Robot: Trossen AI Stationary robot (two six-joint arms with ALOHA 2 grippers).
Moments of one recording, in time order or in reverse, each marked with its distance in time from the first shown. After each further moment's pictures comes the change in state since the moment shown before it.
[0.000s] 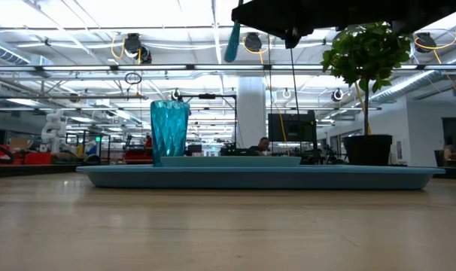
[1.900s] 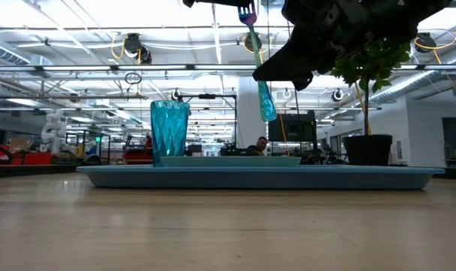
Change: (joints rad) left arm 0.128 -0.020 0.000 -0.134 0.205 -0.121; right arm -0.085 -0.073 0.001 -0.480 -0.270 0.259
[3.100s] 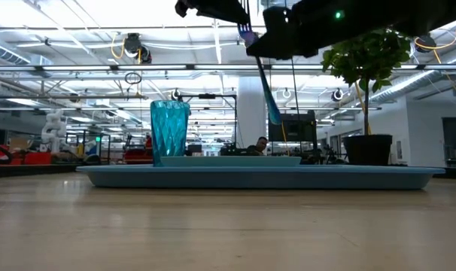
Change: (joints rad) left arm 0.027 0.047 0.000 0.070 -0.230 -0.092; right arm 0.186 0.224 0.045 0.534 0.937 -0.489
